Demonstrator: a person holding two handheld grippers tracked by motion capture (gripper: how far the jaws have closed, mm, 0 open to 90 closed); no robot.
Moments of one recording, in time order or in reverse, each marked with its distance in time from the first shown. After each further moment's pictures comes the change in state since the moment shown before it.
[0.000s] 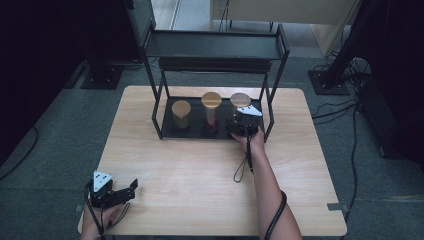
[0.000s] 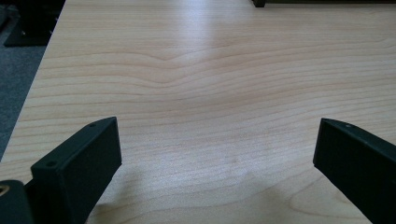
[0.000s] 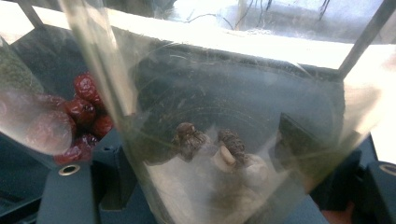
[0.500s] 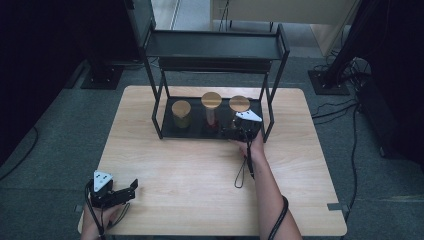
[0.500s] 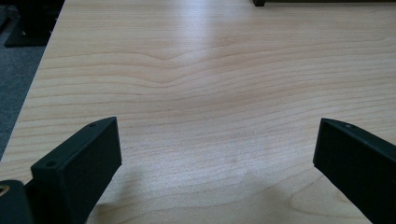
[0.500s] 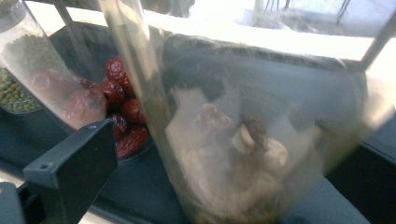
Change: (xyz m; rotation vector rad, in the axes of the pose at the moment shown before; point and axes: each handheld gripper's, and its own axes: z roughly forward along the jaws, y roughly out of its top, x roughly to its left) left arm -0.001 0.000 0.000 0.003 0.002 0.002; right arm 0.005 -0.015 -0.007 -0.024 0.064 0.005
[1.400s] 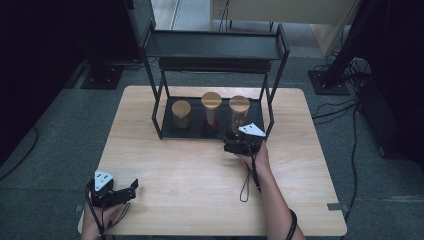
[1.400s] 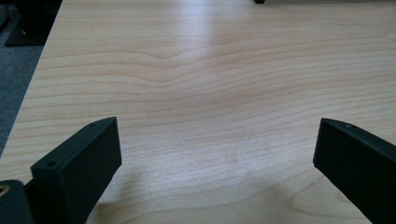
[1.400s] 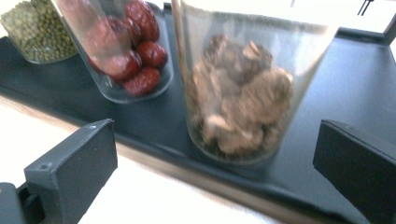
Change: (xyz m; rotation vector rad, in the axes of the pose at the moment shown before) left arm -0.001 0.001 0.001 0.010 0.003 0.009; right arm -0.002 -0.039 -0.021 -0.007 0.032 -0.043
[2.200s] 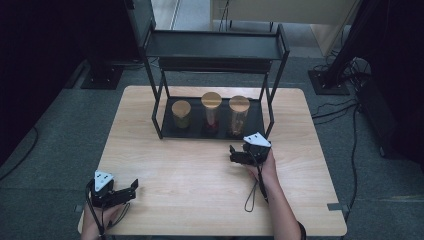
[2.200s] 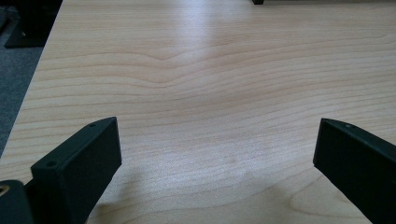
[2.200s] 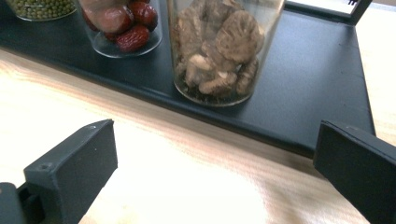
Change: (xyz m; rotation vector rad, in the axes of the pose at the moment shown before) left arm 0.000 0.000 0.000 -0.005 -0.002 0.003; right arm -0.004 -0.020 -0.030 0.031 -0.043 -0.055
